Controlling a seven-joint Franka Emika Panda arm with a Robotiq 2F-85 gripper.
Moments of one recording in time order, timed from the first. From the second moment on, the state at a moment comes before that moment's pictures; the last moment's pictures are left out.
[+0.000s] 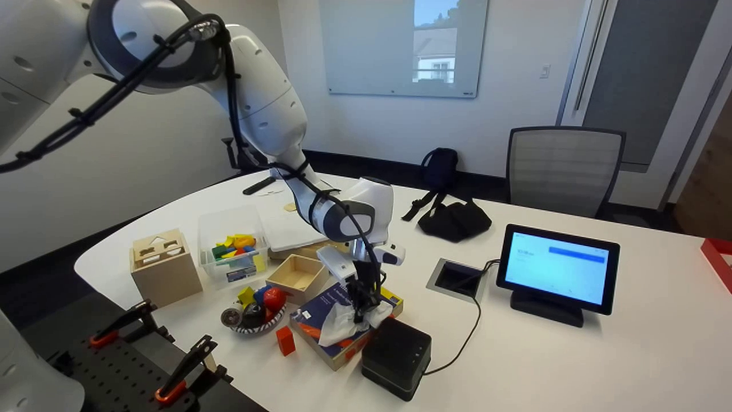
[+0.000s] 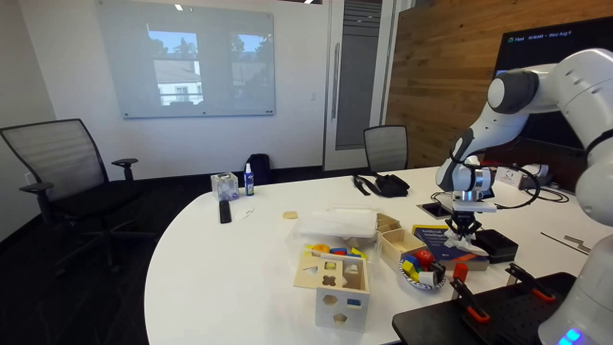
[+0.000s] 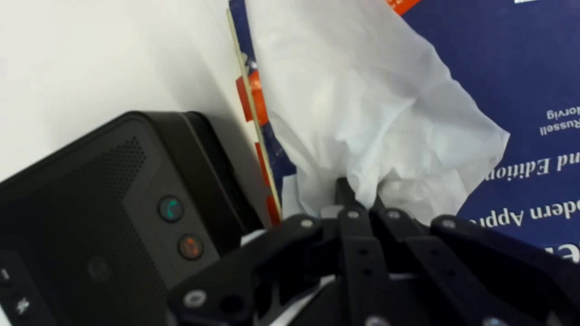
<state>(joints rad) -0.30 0.89 -0.18 -1.84 0.09 2.49 0.05</state>
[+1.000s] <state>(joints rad) -0.30 0.87 -0.02 -1.87 0.10 2.57 0.00</state>
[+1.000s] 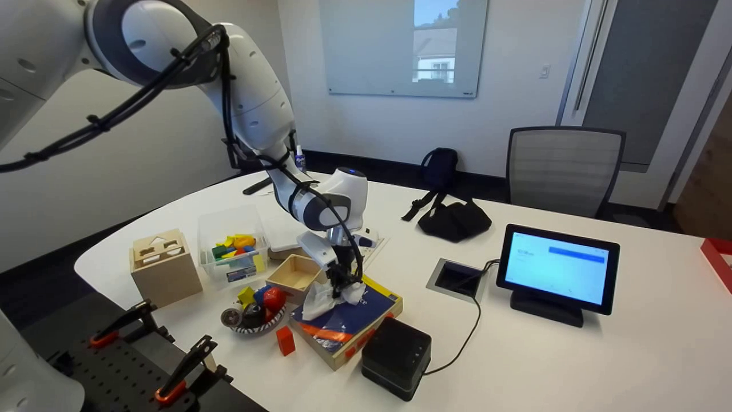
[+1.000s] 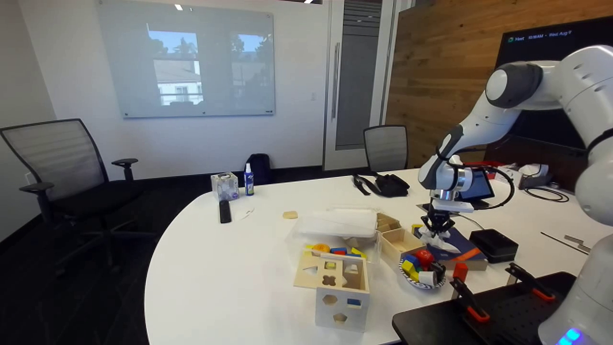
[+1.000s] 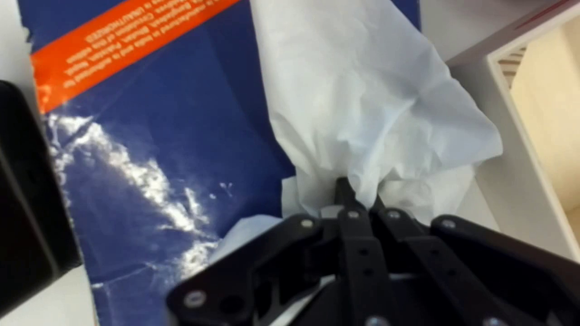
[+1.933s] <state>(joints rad) -0.27 0.87 -0.10 -1.88 0.08 2.35 -0.09</state>
